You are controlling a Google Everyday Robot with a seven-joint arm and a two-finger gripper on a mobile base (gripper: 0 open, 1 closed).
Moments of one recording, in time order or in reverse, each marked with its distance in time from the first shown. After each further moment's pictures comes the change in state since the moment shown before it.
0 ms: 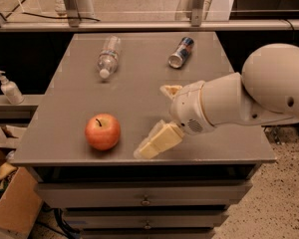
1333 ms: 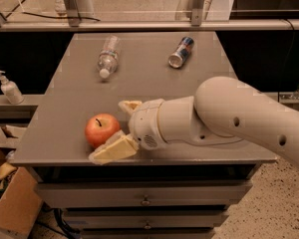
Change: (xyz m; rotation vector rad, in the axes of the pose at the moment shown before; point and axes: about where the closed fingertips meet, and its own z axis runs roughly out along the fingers) arm -0.036 0.039 0.076 -0.060 -0.170 0.046
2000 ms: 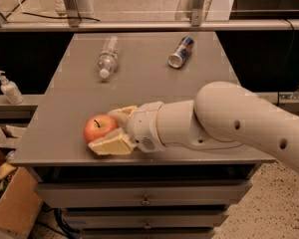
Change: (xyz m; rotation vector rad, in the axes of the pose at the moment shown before) arm -0.006 0.007 0.004 -0.009 -0.044 0.023
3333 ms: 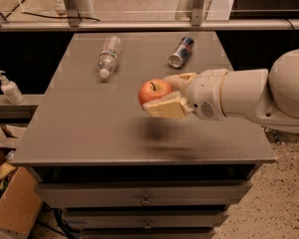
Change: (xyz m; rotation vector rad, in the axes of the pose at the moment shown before) arm -0.006 -0.090 -0.115 0.247 0.007 0.028
